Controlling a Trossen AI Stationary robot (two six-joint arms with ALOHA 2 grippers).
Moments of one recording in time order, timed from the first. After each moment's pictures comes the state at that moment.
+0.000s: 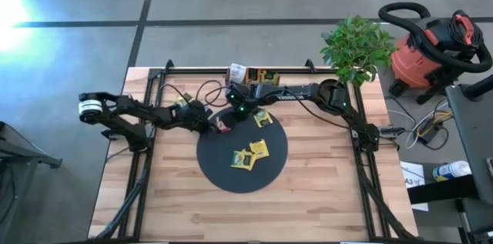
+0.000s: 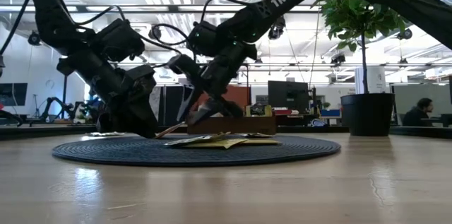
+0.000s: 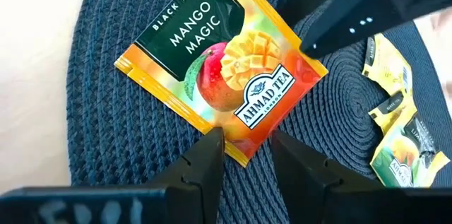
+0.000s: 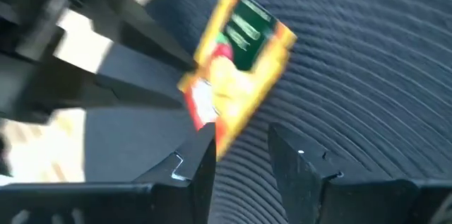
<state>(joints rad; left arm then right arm) 0.32 1.43 0.34 0.34 0.18 -0.63 -0.27 2.31 1.80 -0.50 -0.37 0.77</state>
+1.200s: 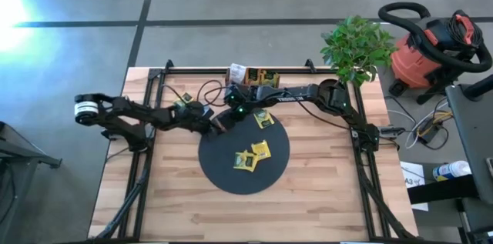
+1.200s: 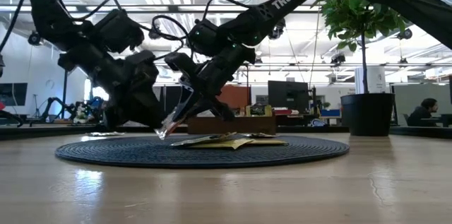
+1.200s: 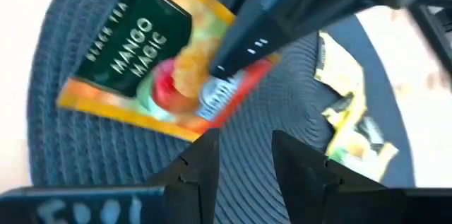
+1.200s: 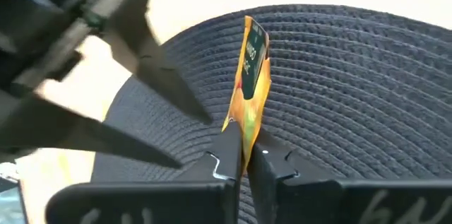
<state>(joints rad) 0.29 1.36 0.35 0.38 0.21 -0.64 -0.26 2.31 1.76 -0.36 -0.38 0.67</state>
